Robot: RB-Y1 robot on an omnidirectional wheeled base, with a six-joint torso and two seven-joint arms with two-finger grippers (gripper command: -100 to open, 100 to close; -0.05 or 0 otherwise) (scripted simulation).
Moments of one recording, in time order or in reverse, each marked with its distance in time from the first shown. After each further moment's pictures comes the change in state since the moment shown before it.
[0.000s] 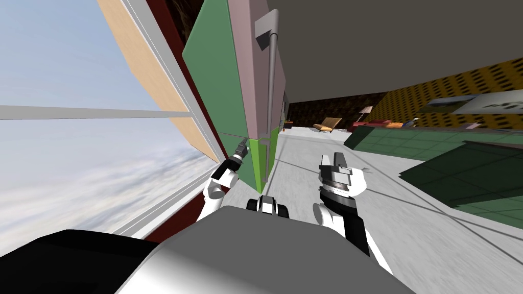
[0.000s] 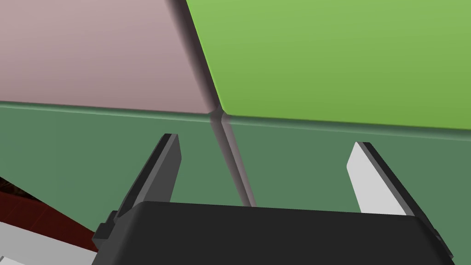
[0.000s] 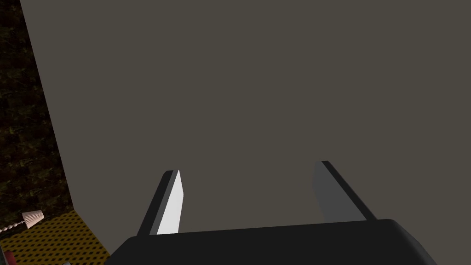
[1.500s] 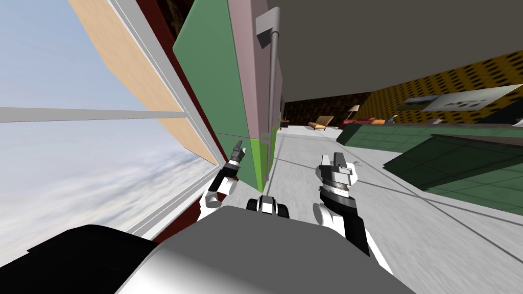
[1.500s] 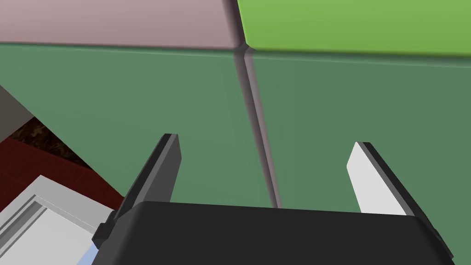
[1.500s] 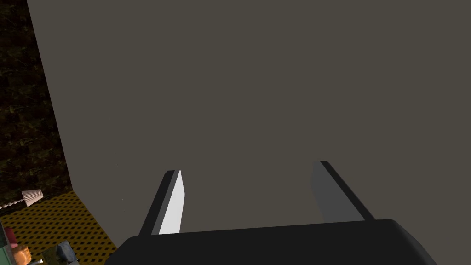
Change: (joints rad) left arm 0.161 -0.009 -0.001 0.050 -0.018 -0.374 0.002; right arm 0.000 0.000 0.000 0.000 0.000 0.000 0.000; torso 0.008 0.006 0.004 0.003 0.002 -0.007
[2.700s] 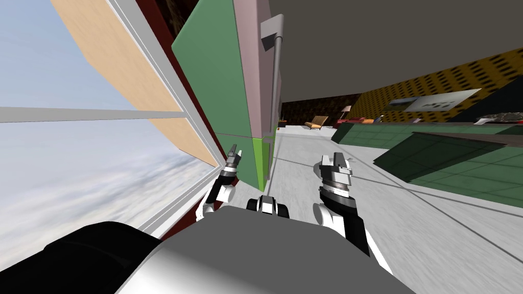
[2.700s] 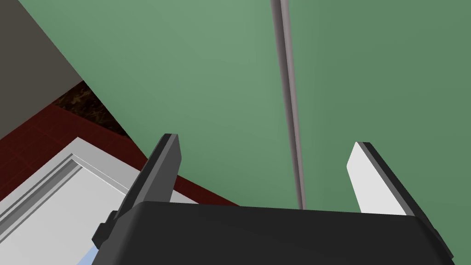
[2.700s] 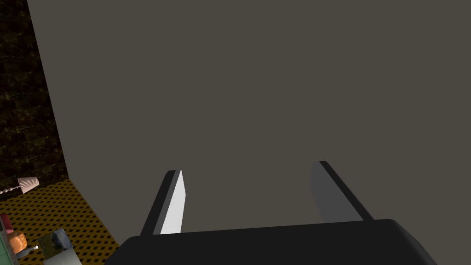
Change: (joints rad) left arm 0.138 -0.030 0.004 0.050 -0.017 -0.301 0.001; right arm 0.000 0.000 0.000 0.000 0.000 0.000 0.000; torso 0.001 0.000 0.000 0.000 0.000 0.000
